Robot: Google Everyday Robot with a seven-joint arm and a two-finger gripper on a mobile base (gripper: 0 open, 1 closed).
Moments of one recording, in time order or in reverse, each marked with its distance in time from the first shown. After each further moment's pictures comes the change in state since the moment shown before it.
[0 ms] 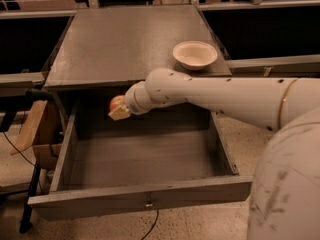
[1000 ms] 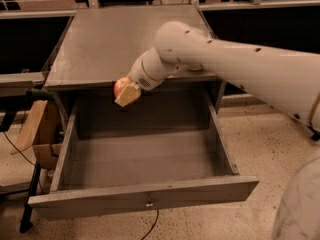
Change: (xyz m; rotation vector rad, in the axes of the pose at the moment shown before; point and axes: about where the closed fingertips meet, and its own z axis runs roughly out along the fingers) arm -0.044 -0.020 -0.088 -0.058 0.088 -0.165
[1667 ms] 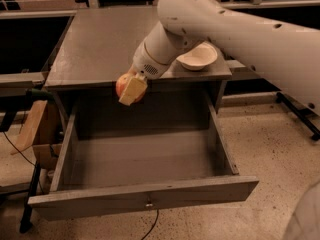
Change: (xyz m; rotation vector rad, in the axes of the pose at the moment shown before) arm -0.014 0.026 -0.056 -0.157 0.092 -0.081
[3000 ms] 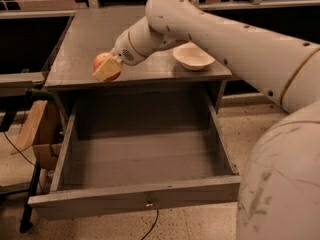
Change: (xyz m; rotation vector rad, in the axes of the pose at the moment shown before) arm -0.069 -0.063 0.030 0.095 -0.248 0.160
